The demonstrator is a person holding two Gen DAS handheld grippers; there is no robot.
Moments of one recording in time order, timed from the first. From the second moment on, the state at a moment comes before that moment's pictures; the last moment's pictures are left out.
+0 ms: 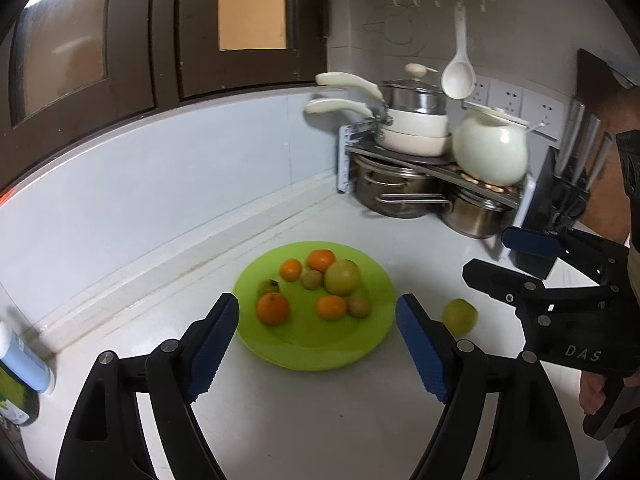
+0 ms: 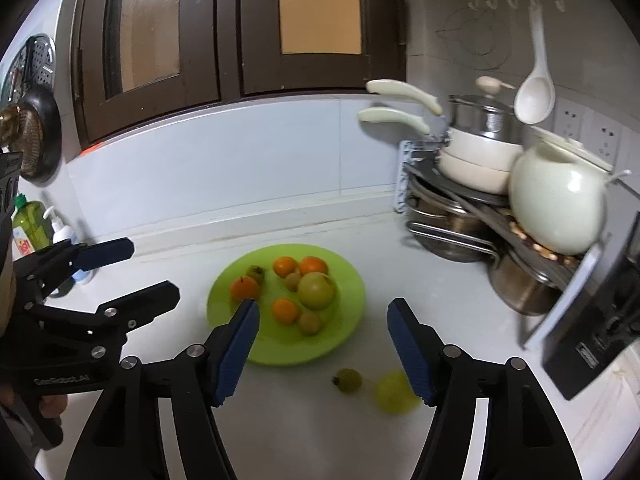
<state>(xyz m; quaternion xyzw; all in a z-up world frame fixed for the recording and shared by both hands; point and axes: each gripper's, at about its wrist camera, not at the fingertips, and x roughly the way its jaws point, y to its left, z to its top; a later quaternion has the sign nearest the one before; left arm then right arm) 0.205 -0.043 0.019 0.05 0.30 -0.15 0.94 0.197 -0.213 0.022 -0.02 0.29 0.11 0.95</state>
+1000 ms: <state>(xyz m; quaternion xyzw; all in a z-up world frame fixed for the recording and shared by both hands) 0.218 -0.129 -0.050 0.12 0.33 -0.27 0.90 0.195 -0.289 -0.043 -0.01 0.35 0.06 0.93</state>
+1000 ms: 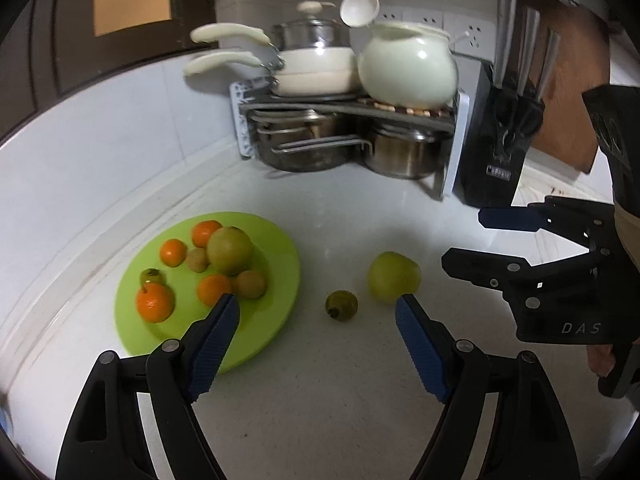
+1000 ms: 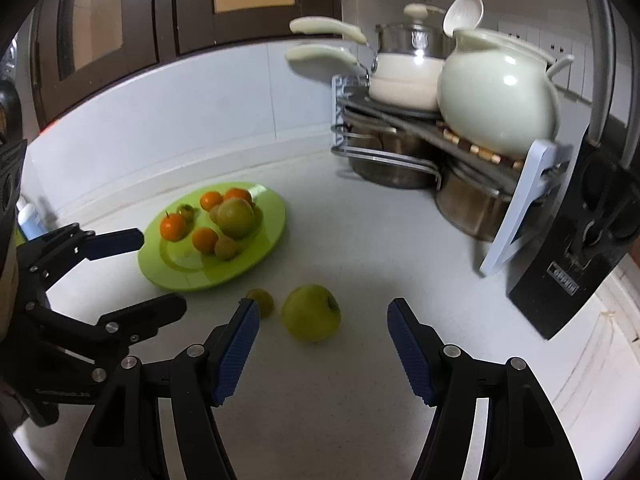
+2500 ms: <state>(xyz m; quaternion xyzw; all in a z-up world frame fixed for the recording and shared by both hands) 0.267 -0.156 -0.105 0.11 0.40 -0.33 0.85 0.256 -0.285 -0.120 0.06 0.43 0.14 0.89</state>
